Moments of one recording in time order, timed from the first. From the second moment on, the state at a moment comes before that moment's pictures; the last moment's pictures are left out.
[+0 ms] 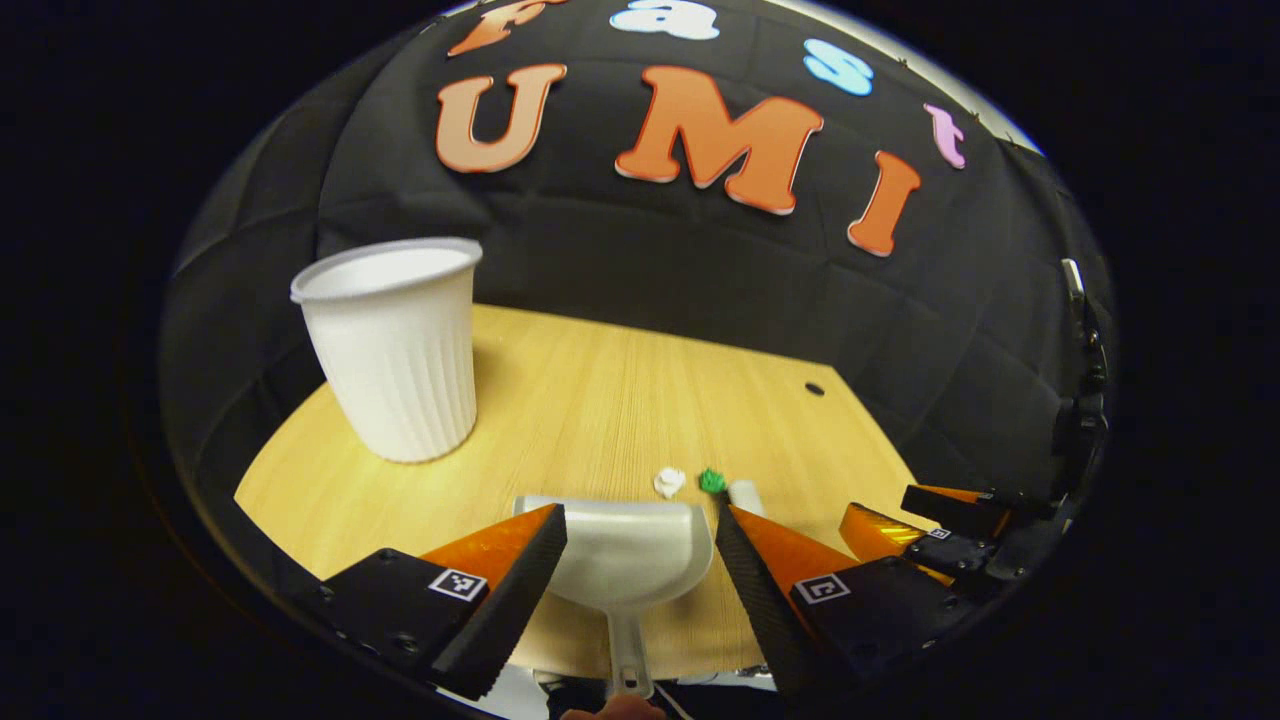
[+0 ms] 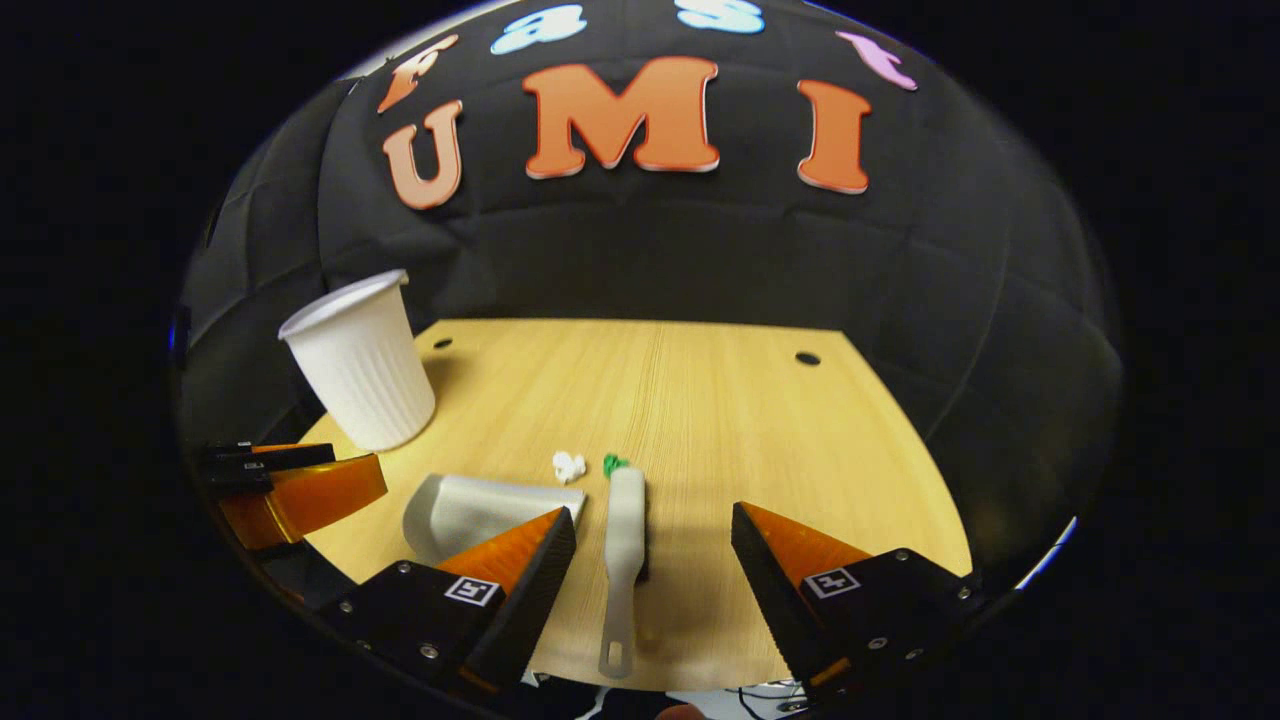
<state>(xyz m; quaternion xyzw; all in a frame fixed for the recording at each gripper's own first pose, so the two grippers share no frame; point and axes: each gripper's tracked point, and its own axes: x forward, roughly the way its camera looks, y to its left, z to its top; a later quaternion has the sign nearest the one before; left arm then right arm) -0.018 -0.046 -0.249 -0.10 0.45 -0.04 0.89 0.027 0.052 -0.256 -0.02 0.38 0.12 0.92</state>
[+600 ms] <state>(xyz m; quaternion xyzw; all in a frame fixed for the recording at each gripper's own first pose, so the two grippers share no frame) -0.042 -0.068 -0.304 -0.11 0.70 -0.01 0.70 0.000 0.058 -0.365 -0.07 0.57 0.18 0.80</state>
